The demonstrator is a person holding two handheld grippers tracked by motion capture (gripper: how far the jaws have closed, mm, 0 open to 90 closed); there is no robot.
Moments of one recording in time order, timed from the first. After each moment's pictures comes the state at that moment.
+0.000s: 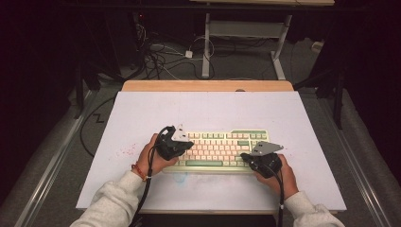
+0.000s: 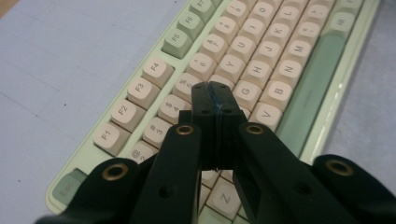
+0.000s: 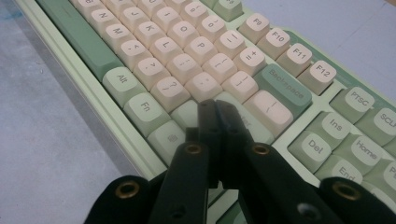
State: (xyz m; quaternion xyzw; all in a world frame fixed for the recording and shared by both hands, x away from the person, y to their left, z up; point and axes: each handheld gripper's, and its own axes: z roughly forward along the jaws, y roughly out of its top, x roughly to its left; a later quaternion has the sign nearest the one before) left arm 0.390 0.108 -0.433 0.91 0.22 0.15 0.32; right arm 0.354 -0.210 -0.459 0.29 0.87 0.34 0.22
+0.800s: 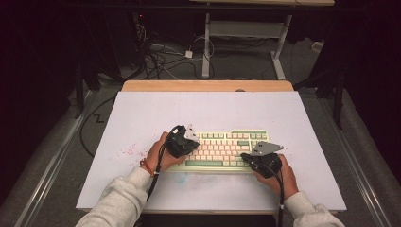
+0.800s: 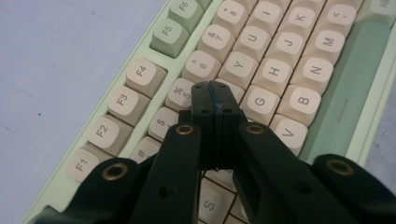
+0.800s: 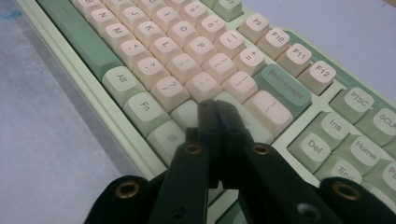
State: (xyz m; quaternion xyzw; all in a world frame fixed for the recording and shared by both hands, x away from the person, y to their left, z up) left arm 0.407 0.084 -0.448 0.93 0.20 0.15 0.28; right arm 0.353 -0.211 -0.459 0.29 0.87 0.34 0.22
